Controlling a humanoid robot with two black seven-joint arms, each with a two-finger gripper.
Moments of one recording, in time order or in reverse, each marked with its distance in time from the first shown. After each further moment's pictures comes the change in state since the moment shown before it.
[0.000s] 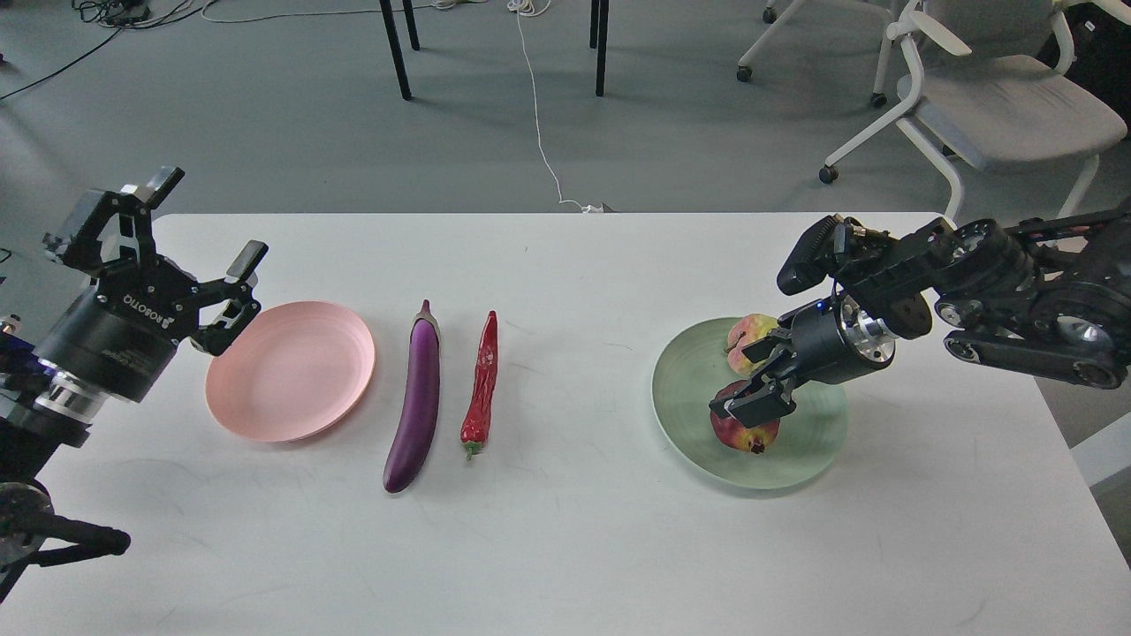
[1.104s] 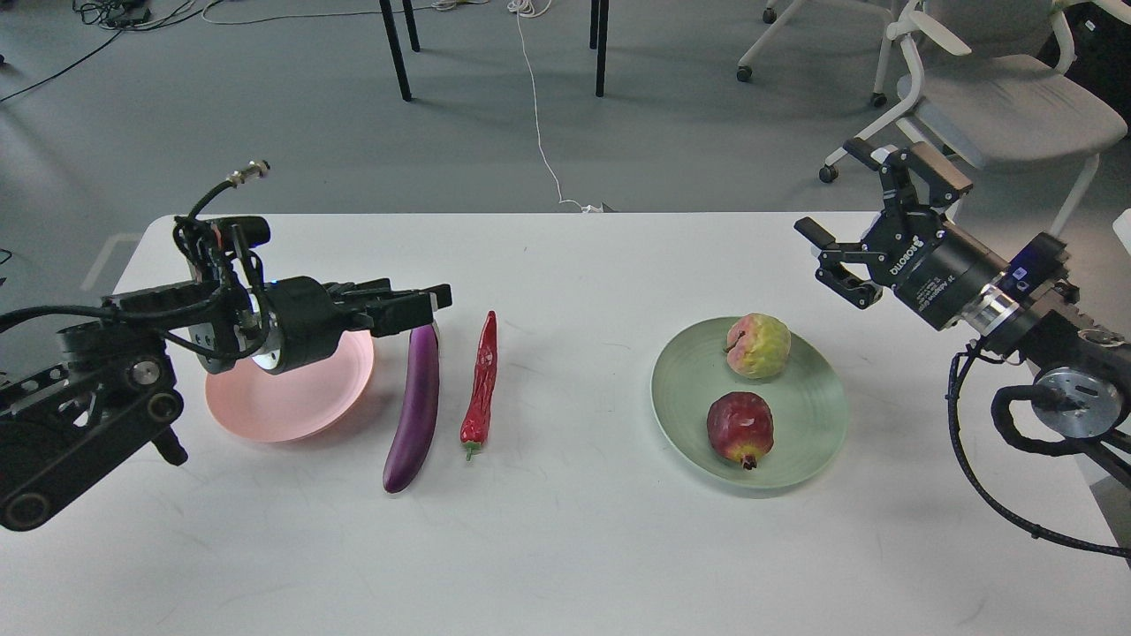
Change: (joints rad) left arm -0.651 0.030 0.634 0.099 1.206 -0.005 0.283; right arm -0.851 -0.203 1.082 -0.072 1.242 0.239 0.000
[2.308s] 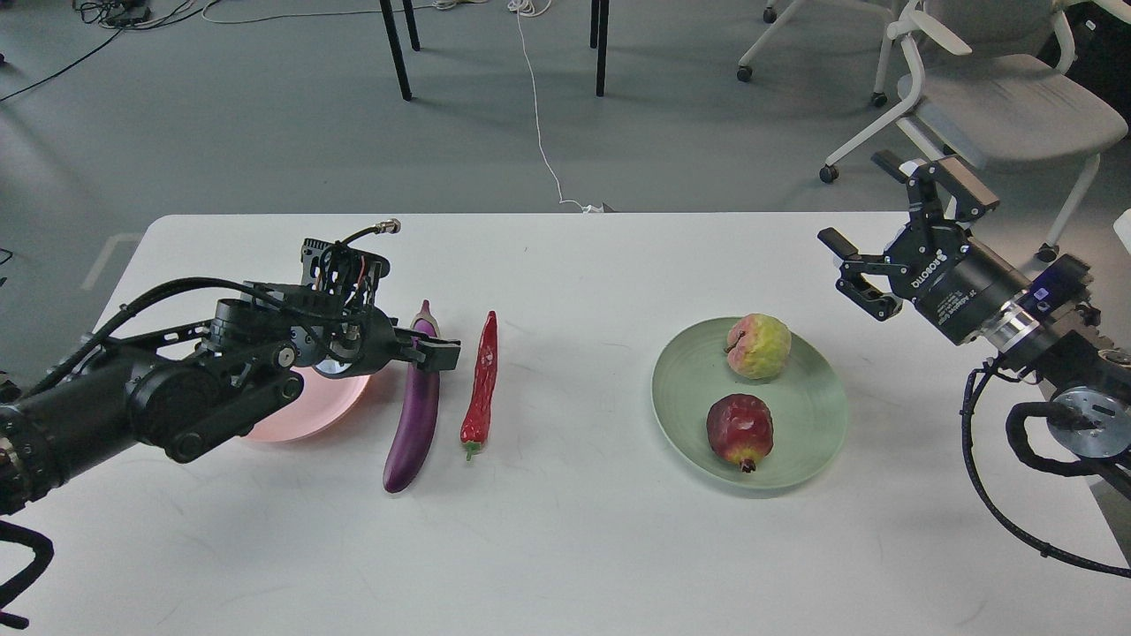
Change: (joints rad) left arm -0.256 -0.252 0.408 0.458 0.045 0.002 0.068; right arm -0.073 -0.009 0.069 0.002 -0.001 0.000 0.000
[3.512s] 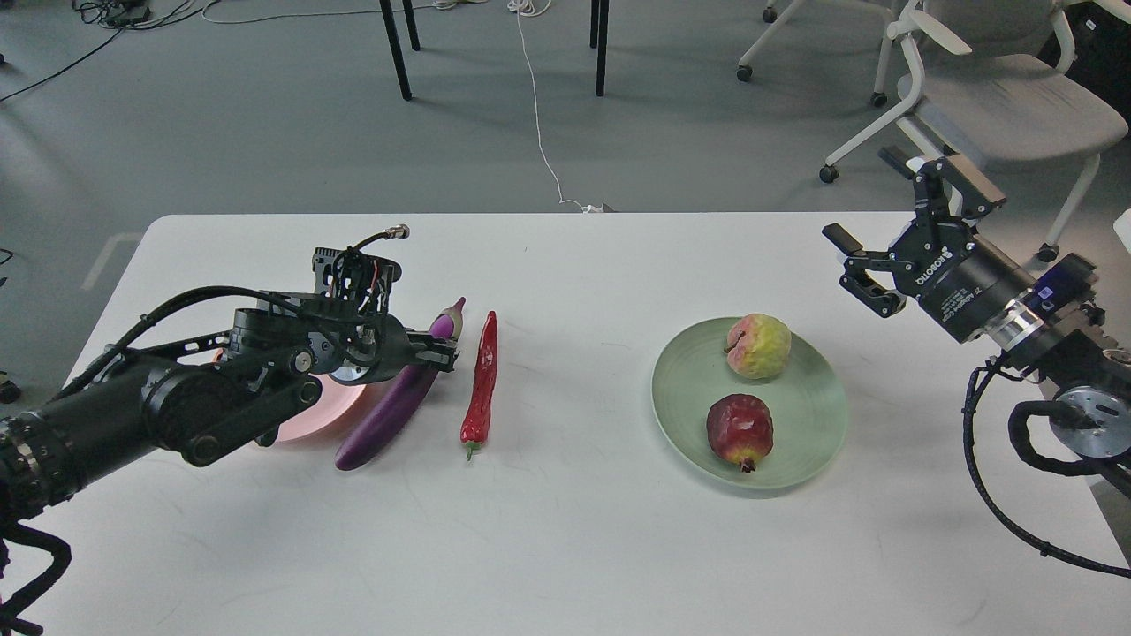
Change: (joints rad) left arm 0.002 -0.023 -0.014 -0.030 -0.100 0.003 0.082; right arm -0.012 0.000 0.023 0.002 0.000 0.000 0.000
